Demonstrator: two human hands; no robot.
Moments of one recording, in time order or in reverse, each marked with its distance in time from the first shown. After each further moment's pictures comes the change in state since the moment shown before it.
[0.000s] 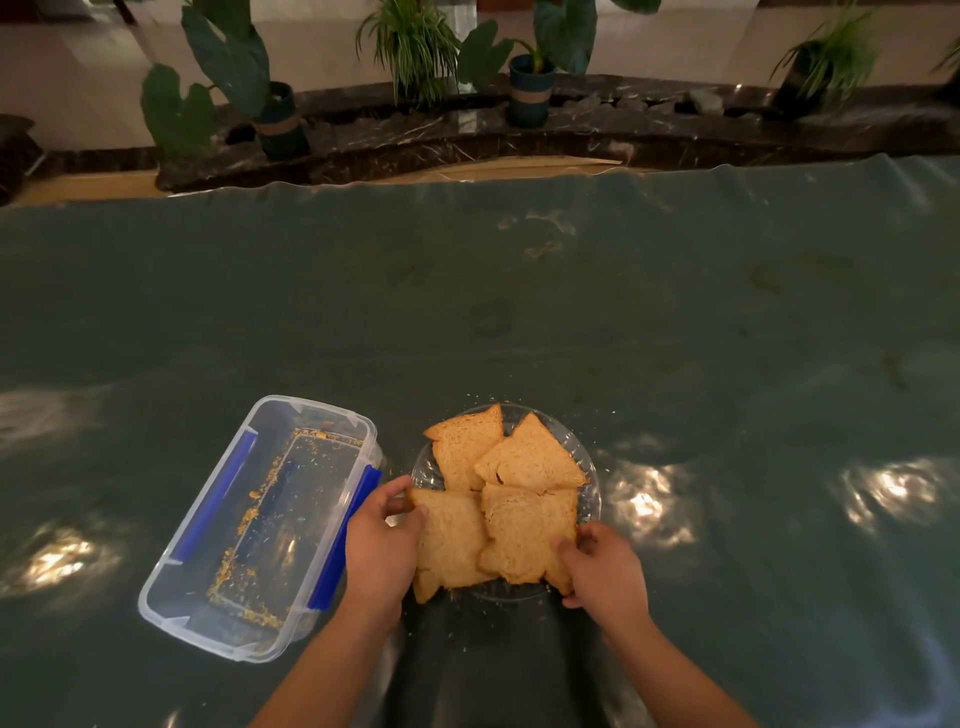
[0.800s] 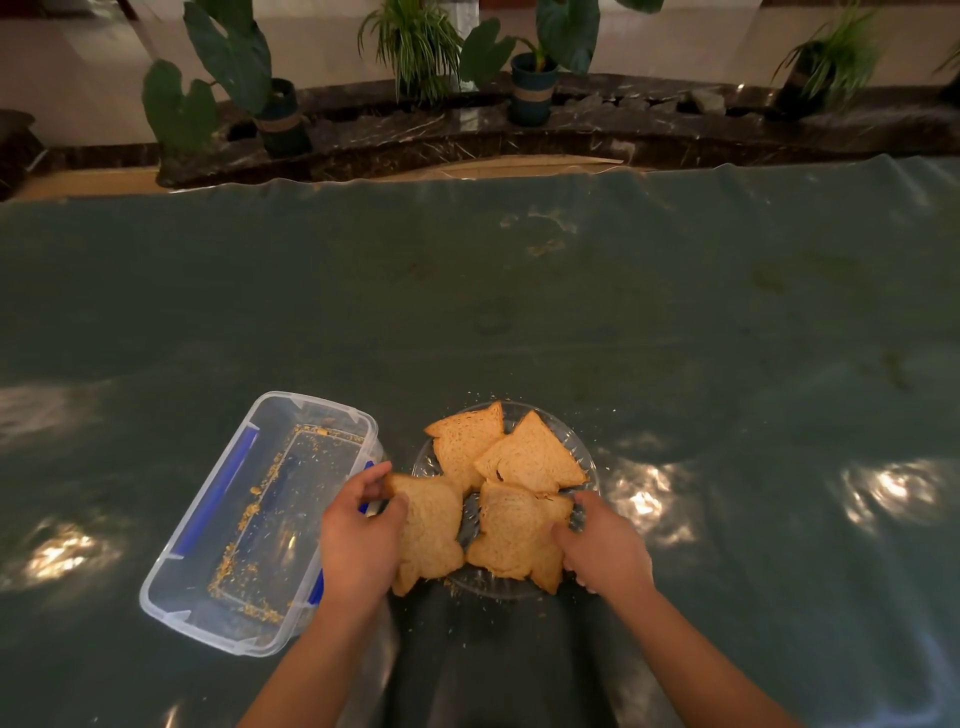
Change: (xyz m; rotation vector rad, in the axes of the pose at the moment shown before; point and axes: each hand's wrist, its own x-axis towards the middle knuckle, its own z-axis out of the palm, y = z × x) left_hand -0.011 0.021 -0.019 0.056 0.130 0.156; right_hand 0.014 -0.019 -0.012 -0.429 -0.054 -0.179
